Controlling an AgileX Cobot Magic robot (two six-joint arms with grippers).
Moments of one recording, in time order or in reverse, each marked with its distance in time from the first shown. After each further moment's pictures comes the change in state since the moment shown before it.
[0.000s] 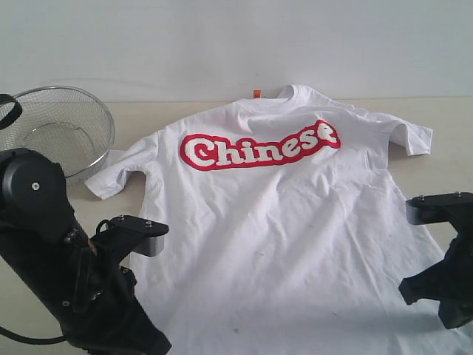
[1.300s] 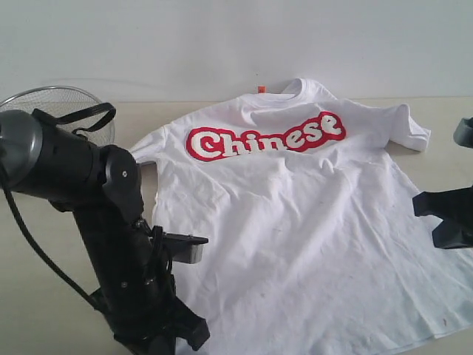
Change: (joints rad) left arm 0.000 0.306 -0.239 -0.031 0.209 0.006; right arm -0.168 -0.221 0.000 0.427 -0.115 -0.264
